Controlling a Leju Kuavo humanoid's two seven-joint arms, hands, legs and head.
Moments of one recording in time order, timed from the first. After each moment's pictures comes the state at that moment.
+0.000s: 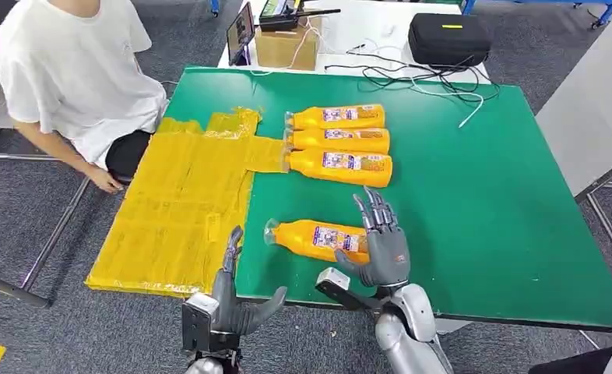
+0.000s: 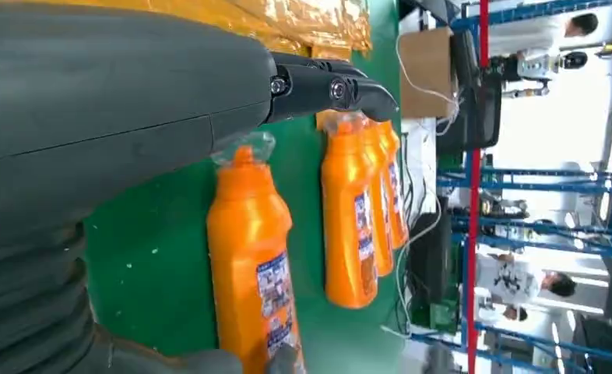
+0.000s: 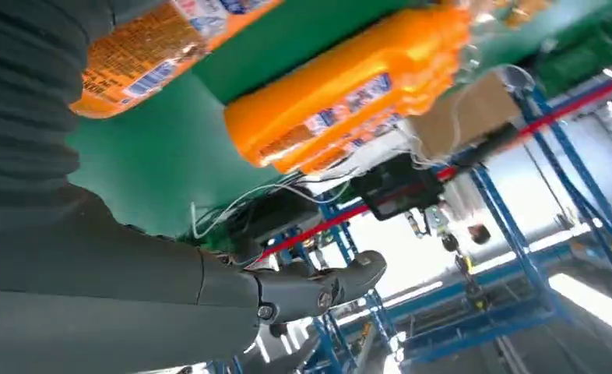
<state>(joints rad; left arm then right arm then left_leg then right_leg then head) 0.03 -0.16 -0.50 -1.24 0.17 0.45 -0.70 -0.24 0.13 0.18 -1.02 1.02 -0.69 -0.44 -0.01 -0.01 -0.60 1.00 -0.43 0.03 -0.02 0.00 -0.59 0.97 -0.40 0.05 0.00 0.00</state>
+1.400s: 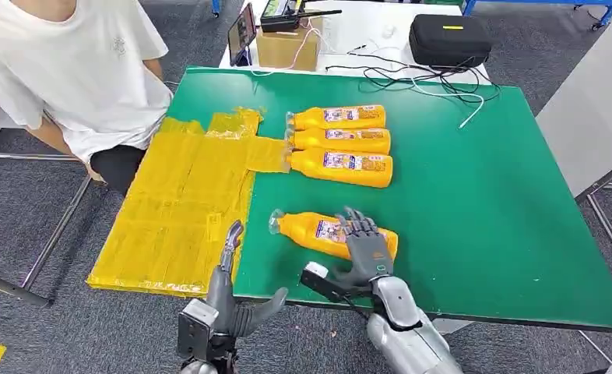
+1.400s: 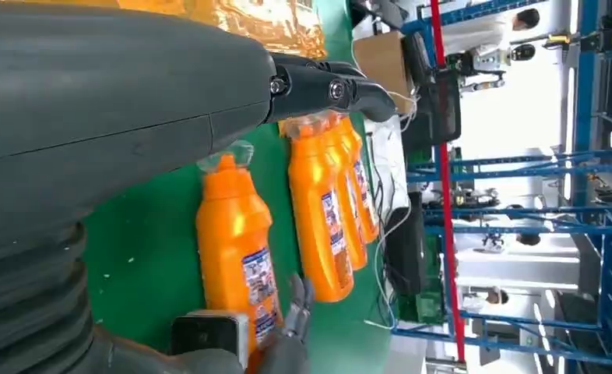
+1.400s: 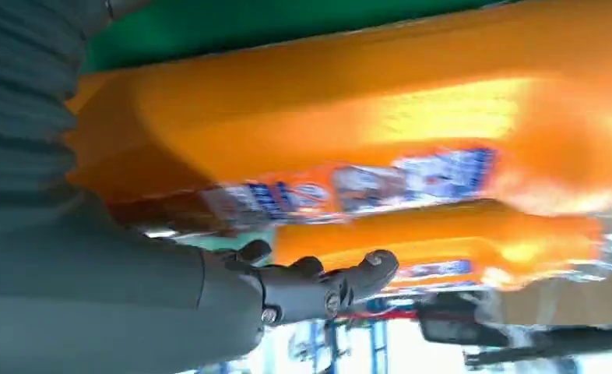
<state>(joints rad) 0.07 -0.13 -0.50 -1.36 0.04 0.47 -0.65 -0.35 0.06 0.46 -0.80 1.14 -0.52 0.05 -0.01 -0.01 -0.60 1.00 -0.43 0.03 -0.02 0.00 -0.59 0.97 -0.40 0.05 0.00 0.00</state>
